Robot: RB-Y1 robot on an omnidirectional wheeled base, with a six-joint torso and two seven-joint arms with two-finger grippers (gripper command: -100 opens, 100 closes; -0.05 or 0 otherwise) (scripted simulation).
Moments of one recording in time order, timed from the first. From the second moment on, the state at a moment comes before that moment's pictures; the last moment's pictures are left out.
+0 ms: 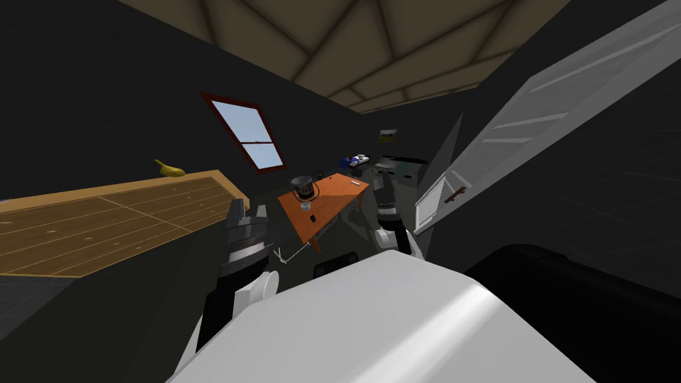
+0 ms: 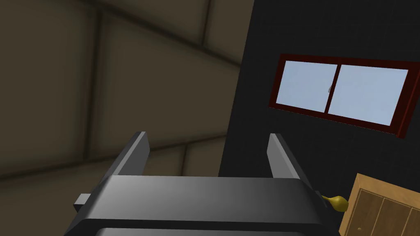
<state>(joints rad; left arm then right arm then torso) 0.55 0.05 -0.05 -2.34 0.06 -0.36 -0.10 0.46 -0.01 -0.01 -2.34 0.09 -0.47 0.09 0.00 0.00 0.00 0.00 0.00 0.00</state>
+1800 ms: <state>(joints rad) 0.40 0.16 0.04 -2.13 0.09 0.06 -0.15 0.46 -0.01 -0.01 -2.34 0.09 -0.47 0.09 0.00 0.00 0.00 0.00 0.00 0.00</state>
